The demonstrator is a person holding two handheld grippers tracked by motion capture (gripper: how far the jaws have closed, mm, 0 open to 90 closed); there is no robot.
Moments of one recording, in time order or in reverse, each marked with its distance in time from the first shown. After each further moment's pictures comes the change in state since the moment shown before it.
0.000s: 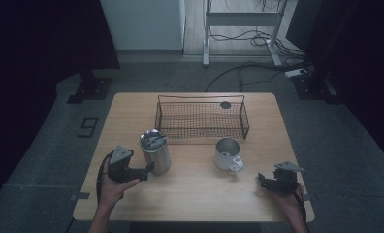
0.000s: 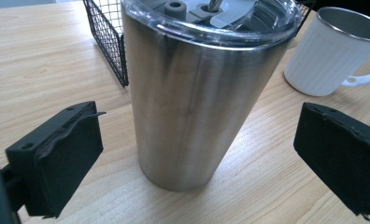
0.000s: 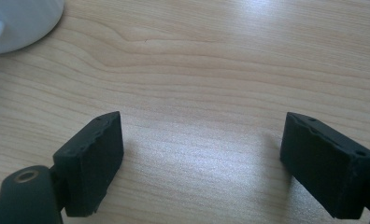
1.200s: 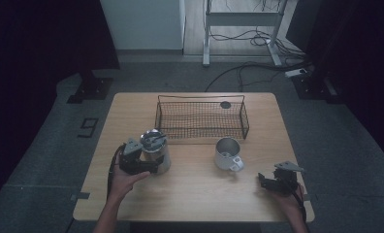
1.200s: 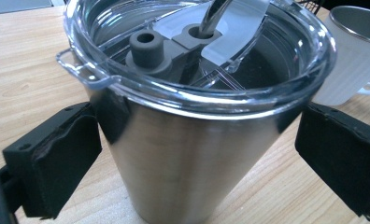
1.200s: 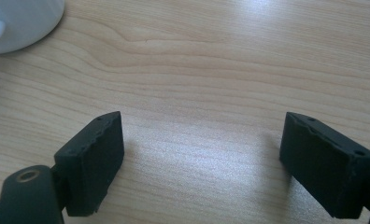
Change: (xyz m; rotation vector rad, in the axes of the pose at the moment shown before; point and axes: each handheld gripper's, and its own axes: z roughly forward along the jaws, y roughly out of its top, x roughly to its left) left arm -0.005 0.015 0.033 0.015 0.005 0.025; right arm 0.000 0.000 0.000 -0.001 0.002 -0.001
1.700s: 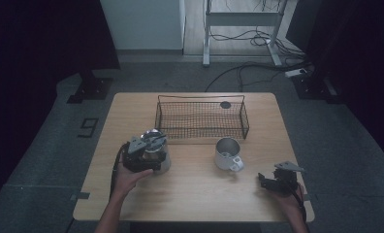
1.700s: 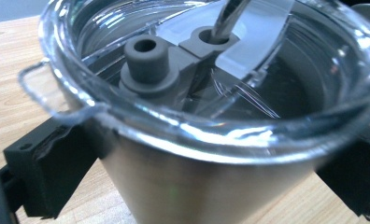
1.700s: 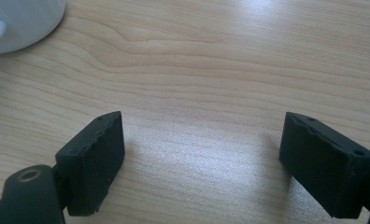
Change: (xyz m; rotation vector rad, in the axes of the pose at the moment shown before) left arm 0.001 0.001 0.016 -0.012 0.033 0.019; right arm 0.000 0.000 0.000 -0.002 0.002 0.000
